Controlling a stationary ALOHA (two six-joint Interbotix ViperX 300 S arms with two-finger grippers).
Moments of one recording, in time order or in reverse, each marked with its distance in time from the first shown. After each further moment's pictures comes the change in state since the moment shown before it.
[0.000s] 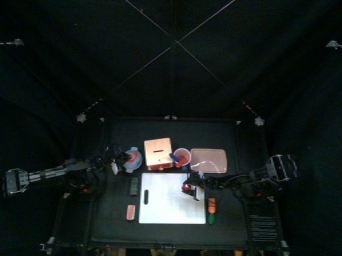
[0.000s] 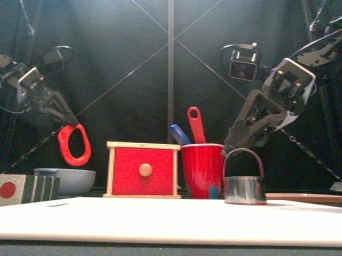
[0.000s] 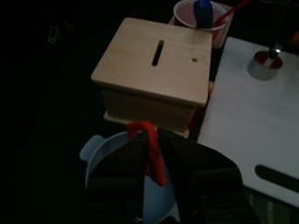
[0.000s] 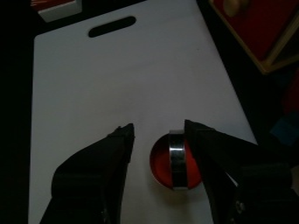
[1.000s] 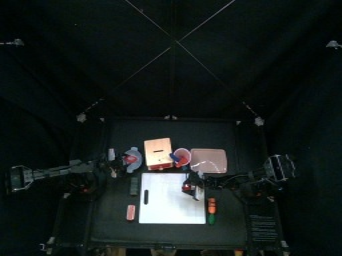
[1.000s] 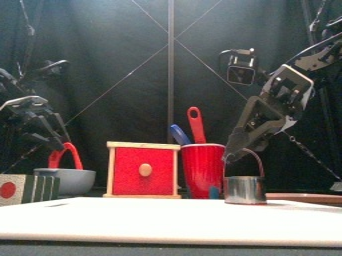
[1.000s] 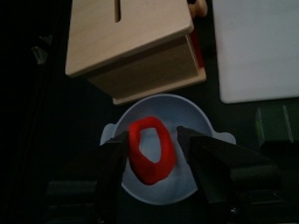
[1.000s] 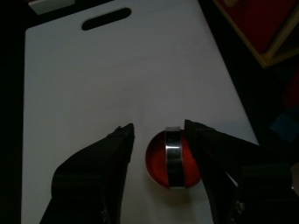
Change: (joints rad) left arm 0.000 0.049 0.038 0.538 -0.011 0.023; right arm -0.005 0.026 -0.002 0.000 0.008 -0.002
